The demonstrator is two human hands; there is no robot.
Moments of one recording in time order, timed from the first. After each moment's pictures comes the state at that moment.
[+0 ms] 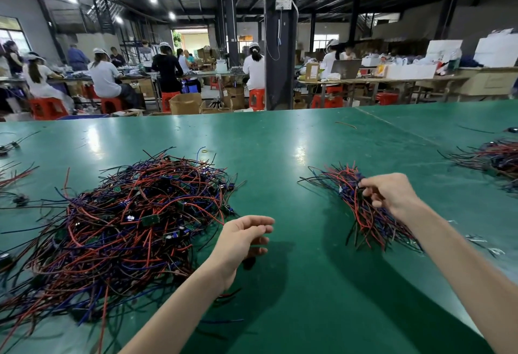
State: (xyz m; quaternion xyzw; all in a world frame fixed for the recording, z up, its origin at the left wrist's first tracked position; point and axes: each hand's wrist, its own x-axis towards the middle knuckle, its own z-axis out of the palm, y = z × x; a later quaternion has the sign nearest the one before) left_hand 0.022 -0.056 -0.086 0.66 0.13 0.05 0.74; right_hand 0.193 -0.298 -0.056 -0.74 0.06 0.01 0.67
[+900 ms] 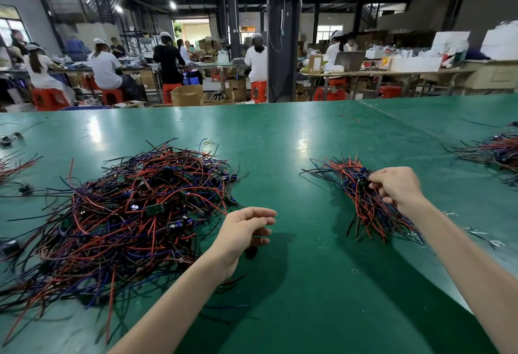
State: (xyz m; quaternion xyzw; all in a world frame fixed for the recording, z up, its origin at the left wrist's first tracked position) left_hand 0.021 -0.055 -0.086 0.66 0.12 0.05 0.74; right_hand 0.208 -0.312 -0.072 -0.80 0.07 -0.07 0.59
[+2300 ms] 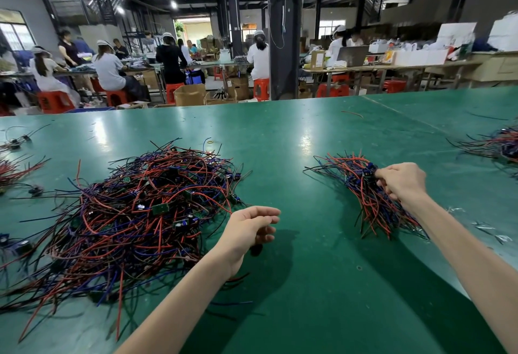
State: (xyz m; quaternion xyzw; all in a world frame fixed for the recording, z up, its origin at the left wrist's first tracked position) left_hand 0.018 -0.056 -0.084 0.66 0.13 0.04 0.74; right_hand 0.210 -0.312 -0.076 -0.84 0.08 -0.12 0.53
